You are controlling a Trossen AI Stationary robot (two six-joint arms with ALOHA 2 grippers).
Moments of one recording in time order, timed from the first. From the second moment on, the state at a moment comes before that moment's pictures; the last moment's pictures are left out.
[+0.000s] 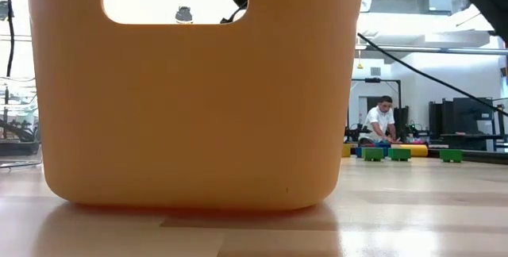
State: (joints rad) left arm -0.84 1.13 0.96 -1.11 -0.92 -0.79; right arm -0.27 2.05 1.74 -0.45 0.09 -0.05
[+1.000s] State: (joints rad) left arm -0.85 1.13 0.96 -1.14 -0.89 -0.83; right arm -0.24 2.07 1.89 -0.83 0.11 -0.12
